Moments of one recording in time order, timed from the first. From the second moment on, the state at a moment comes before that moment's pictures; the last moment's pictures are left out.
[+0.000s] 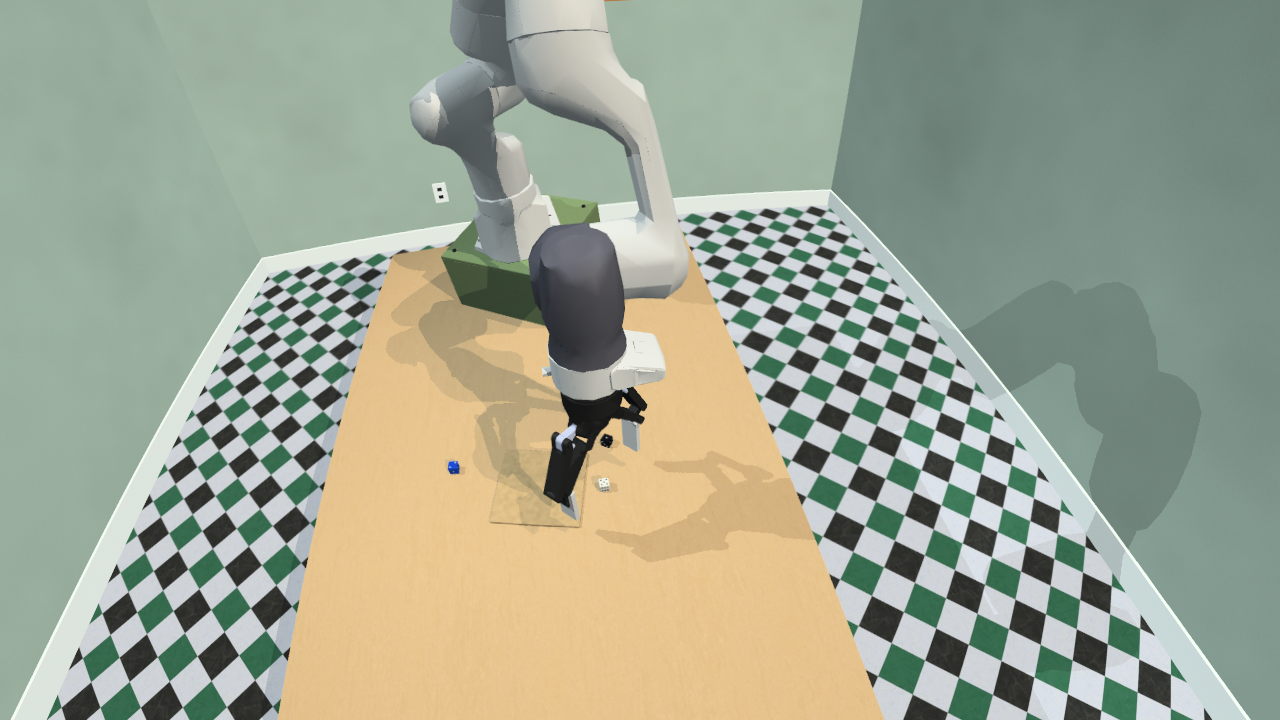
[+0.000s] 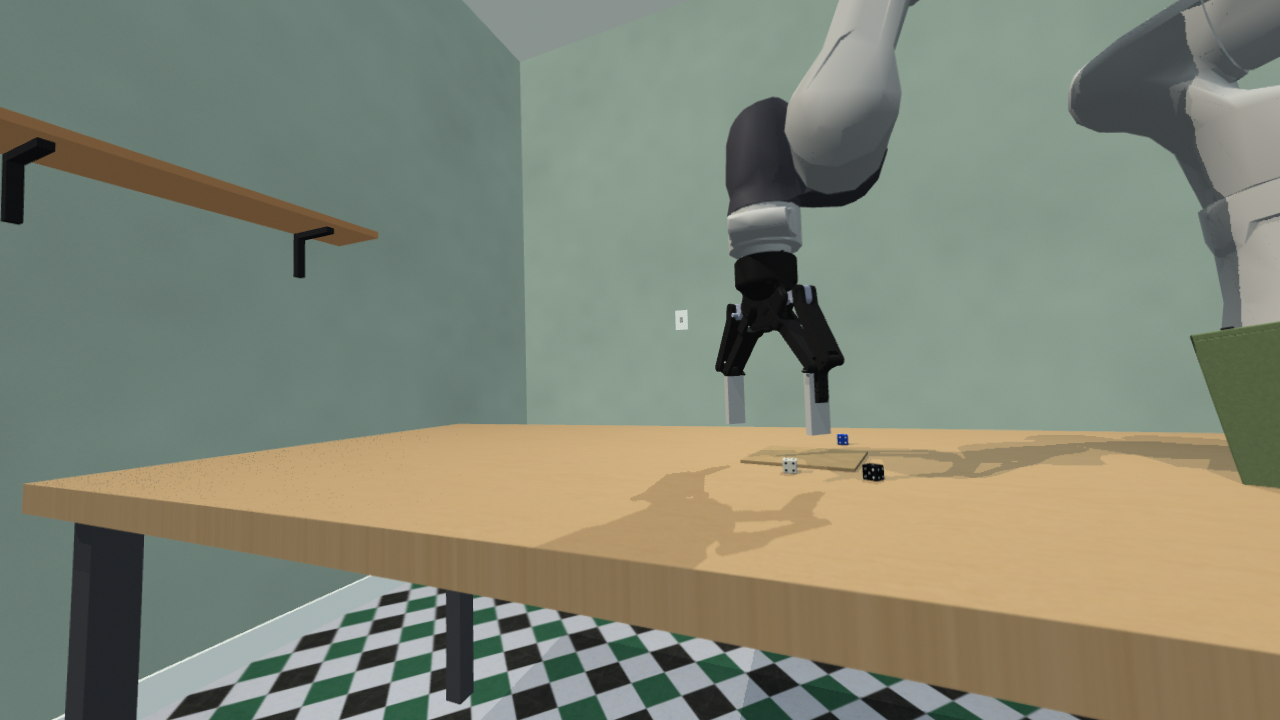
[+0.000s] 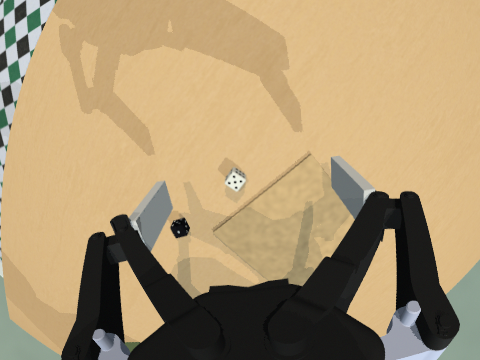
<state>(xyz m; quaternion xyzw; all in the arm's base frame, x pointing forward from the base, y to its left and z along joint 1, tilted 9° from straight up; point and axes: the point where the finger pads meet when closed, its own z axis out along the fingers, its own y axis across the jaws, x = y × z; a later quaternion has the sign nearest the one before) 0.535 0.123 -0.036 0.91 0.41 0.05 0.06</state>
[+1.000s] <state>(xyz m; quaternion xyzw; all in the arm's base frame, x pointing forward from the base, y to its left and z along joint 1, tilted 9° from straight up) 0.463 0.130 -0.050 0.91 0.41 0.03 0.06</state>
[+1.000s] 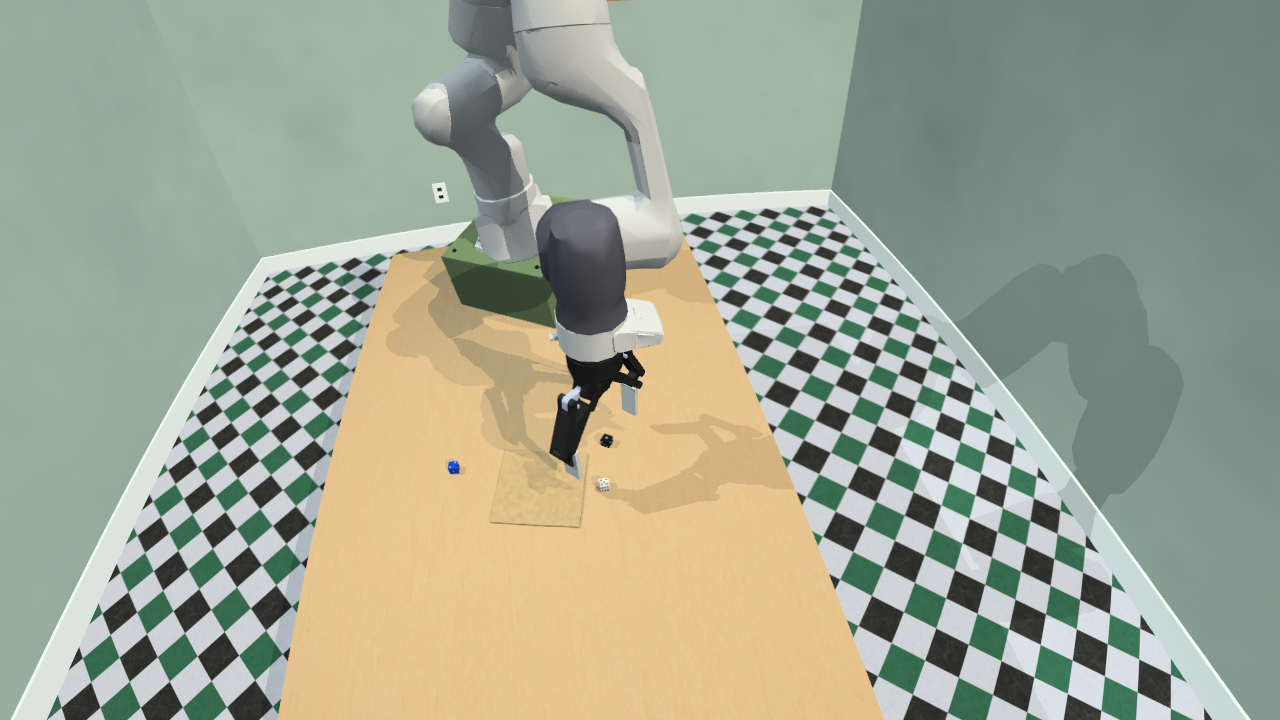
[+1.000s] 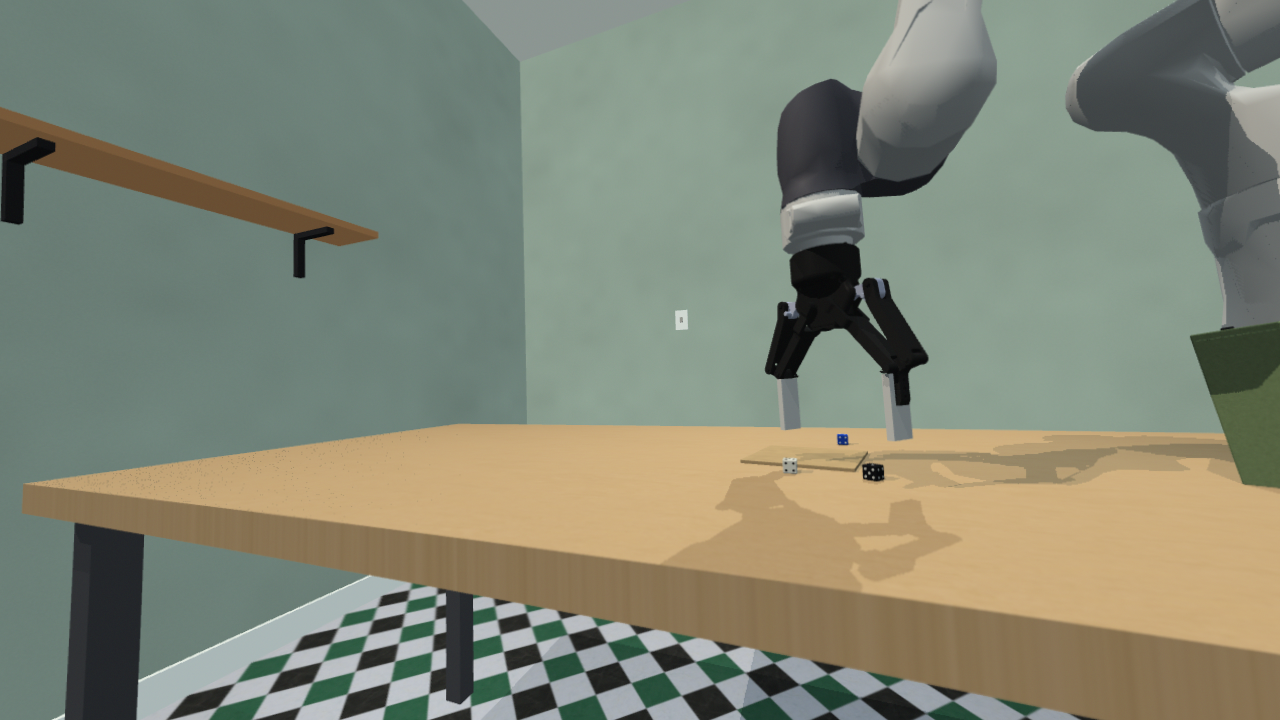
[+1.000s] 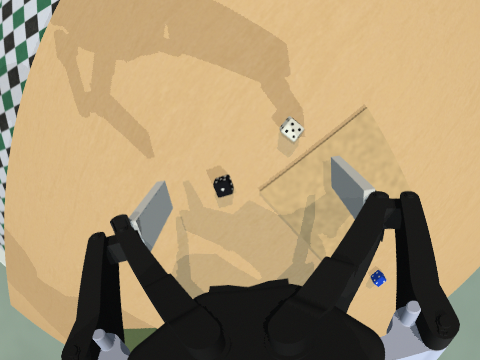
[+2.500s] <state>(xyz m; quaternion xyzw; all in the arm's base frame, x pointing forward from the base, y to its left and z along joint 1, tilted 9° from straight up) 0.448 0.134 -0.050 0.91 0.40 0.04 0.06</state>
